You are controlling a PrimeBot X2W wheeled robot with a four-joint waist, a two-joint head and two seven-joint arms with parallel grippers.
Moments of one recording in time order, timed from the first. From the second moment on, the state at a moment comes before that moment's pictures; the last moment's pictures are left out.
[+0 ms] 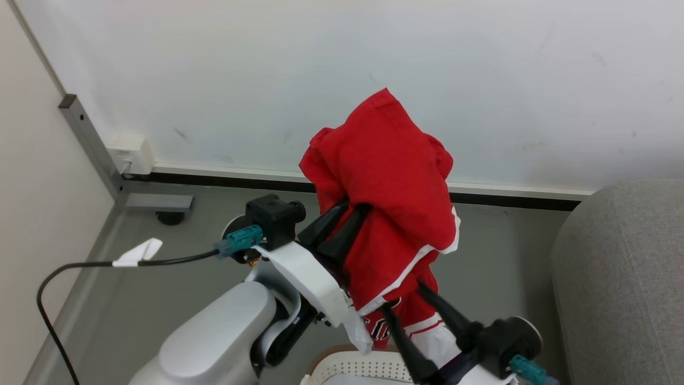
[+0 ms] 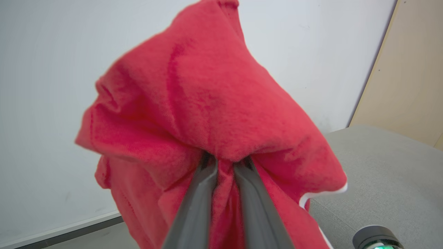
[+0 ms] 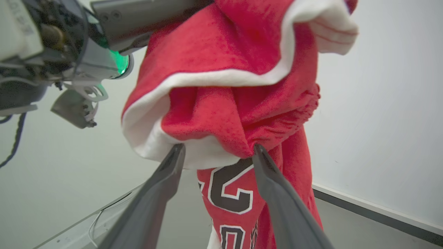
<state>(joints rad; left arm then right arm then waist) -0.70 0.30 -0.89 0.25 -0.77 0.02 -0.21 -0.26 -0.07 0.60 0.31 0.42 0.13 -0.26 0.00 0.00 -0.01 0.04</state>
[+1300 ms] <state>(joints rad) -0.70 0.24 -0.96 0.30 -0.78 -0.02 -0.20 -0.46 -0.05 0.59 0.48 0.27 0.13 -0.26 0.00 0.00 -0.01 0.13</state>
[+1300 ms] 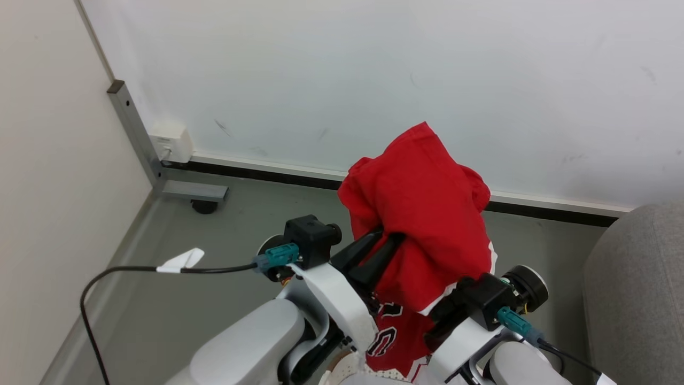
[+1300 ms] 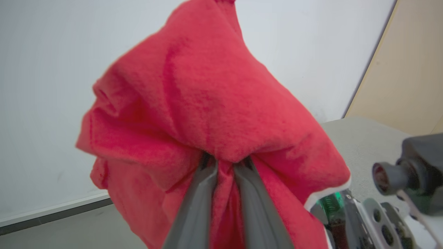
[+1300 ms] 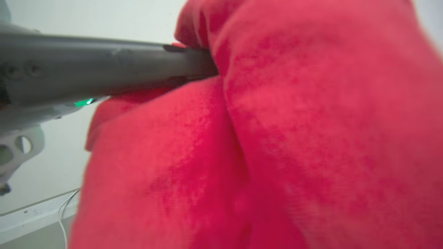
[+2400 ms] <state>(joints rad) -0.65 0.26 -0.98 0.27 -0.79 0.01 -0.20 -0.28 -0.05 0.37 0.25 0.24 0.13 -0.26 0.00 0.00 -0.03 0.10</state>
